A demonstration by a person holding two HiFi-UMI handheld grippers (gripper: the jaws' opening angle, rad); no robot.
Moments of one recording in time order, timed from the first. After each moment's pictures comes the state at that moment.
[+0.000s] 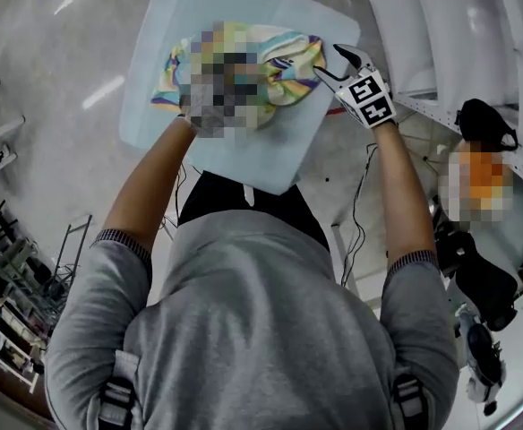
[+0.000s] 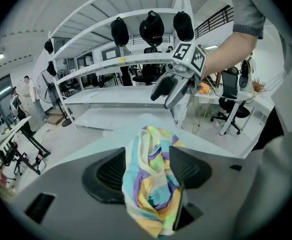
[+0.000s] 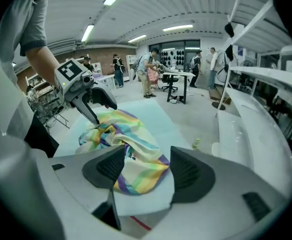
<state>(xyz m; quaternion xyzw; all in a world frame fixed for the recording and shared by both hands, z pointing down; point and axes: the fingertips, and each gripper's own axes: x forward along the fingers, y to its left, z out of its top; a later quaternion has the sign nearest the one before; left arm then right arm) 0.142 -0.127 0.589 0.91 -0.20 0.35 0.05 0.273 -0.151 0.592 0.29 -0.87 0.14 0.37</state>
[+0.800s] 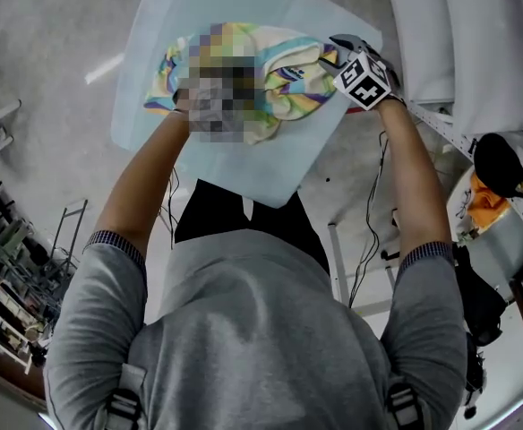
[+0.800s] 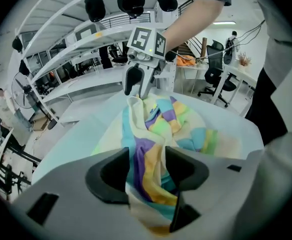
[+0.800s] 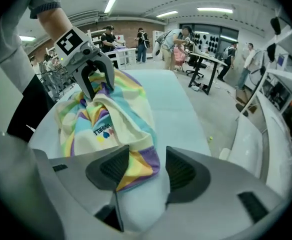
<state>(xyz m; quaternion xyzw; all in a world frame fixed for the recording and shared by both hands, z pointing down) 0.127 -0.127 0.693 0.89 -0.10 0.45 0.01 0.263 -0.196 0.716 0.15 -0.85 0.09 0.50</state>
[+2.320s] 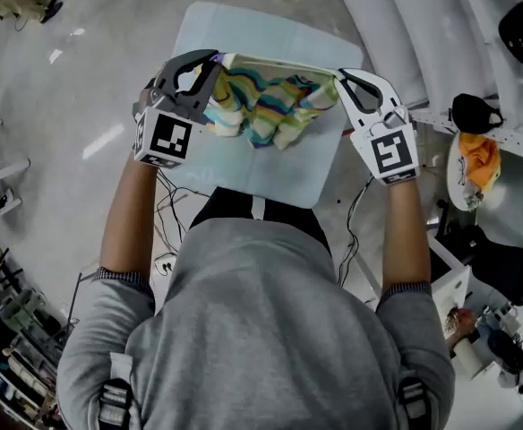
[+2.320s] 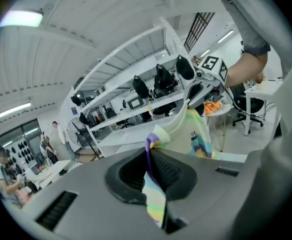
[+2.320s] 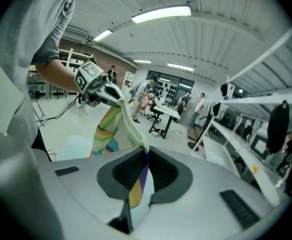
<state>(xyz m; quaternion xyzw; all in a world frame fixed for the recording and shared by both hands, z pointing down) -0.015 -0.177 0.326 0.92 -0.29 0.21 -0.13 0.158 -0.127 0.338 0.40 -0.86 -0.06 0.31</state>
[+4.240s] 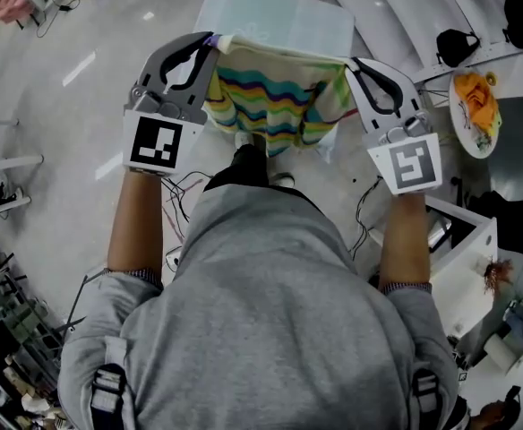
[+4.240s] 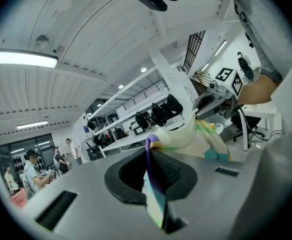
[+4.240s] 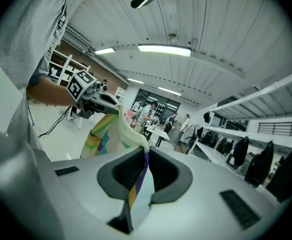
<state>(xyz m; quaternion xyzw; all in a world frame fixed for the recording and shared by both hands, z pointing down) -0.084 0.096 0.151 0.92 -0.32 0.10 -0.19 0.075 0.152 0.179 0.48 -0.84 -0.14 0.20</state>
